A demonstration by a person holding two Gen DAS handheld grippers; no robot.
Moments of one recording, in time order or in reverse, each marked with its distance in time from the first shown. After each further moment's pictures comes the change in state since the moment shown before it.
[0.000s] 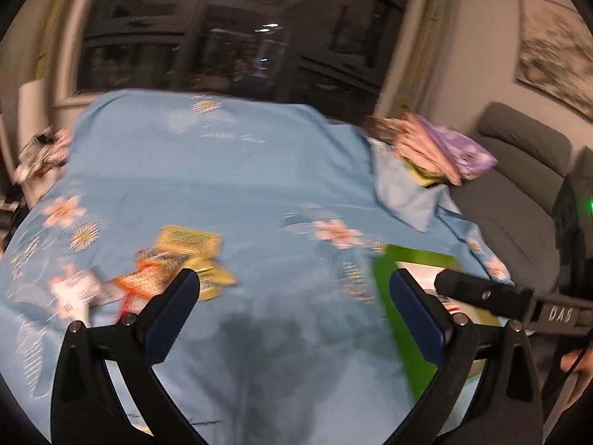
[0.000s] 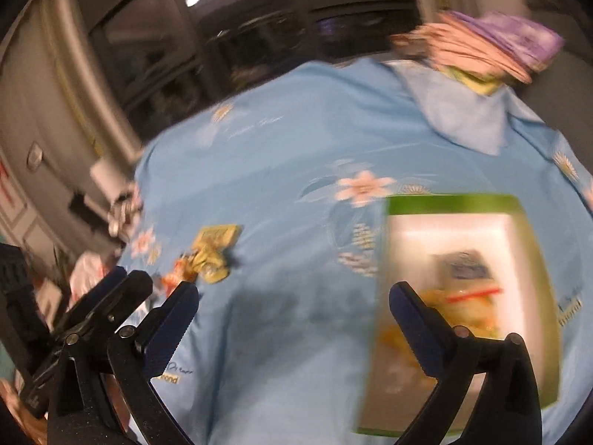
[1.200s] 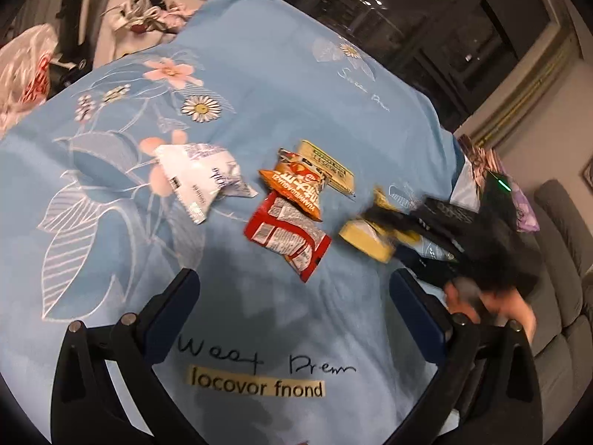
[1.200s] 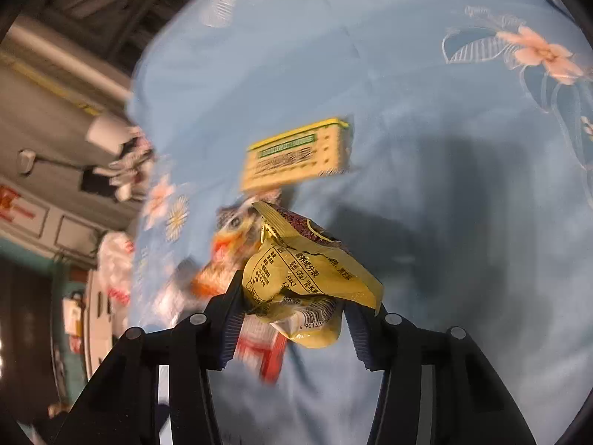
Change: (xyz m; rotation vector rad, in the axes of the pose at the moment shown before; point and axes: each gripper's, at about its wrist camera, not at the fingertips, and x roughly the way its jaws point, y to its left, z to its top) left arm -0.017 0.157 -0.068 -0.416 0.160 0.086; right arm 0.186 0.083 -0.024 0.189 0.340 0.215
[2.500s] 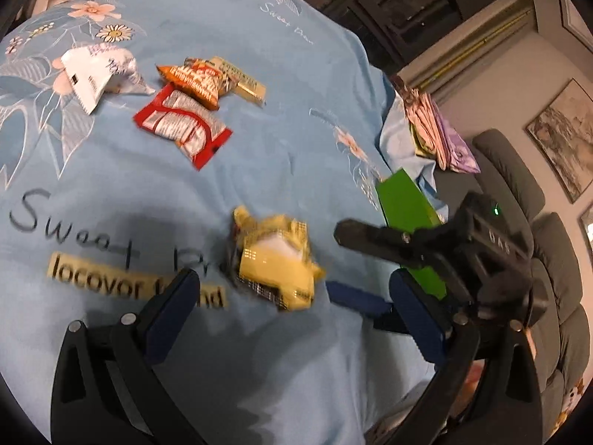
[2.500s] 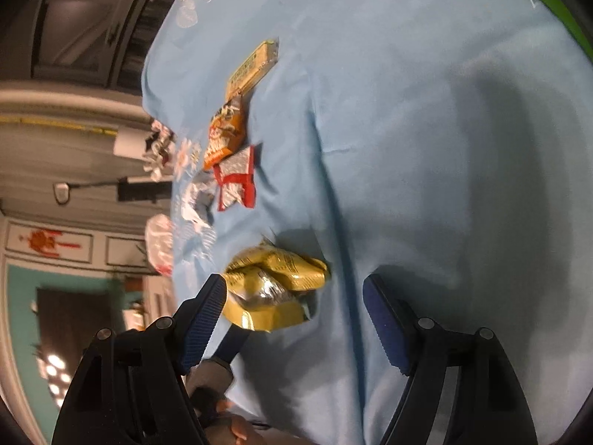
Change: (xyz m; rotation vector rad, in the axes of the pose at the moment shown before) left arm 0.023 -0.036 -0.060 0.078 0.172 -0.274; right arm -0.044 -0.065 -0.103 0.298 0.101 0.186
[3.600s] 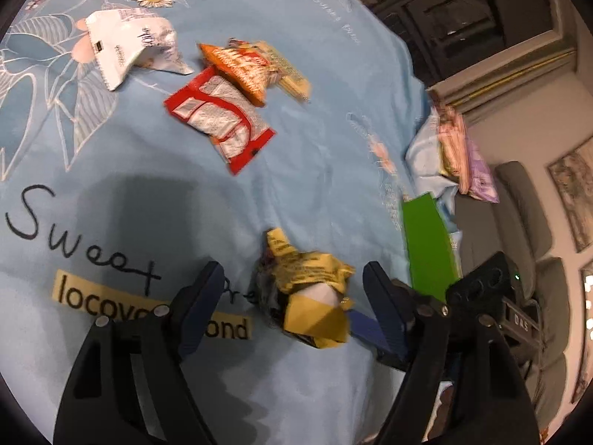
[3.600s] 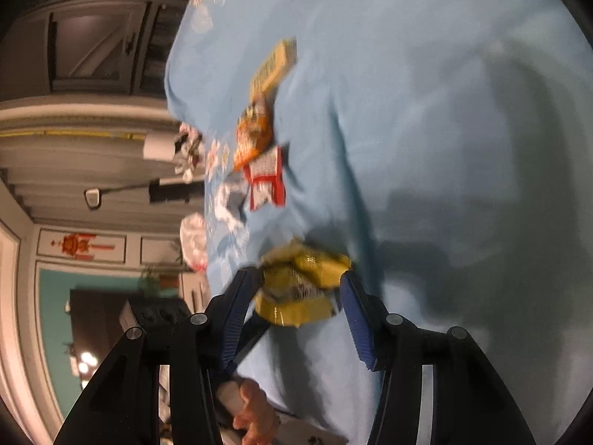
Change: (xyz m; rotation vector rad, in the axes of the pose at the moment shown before) left arm 0.005 0.022 0.014 -0.170 0.055 0.056; right arm 0.006 -0.009 0.000 0.039 0.065 0.134
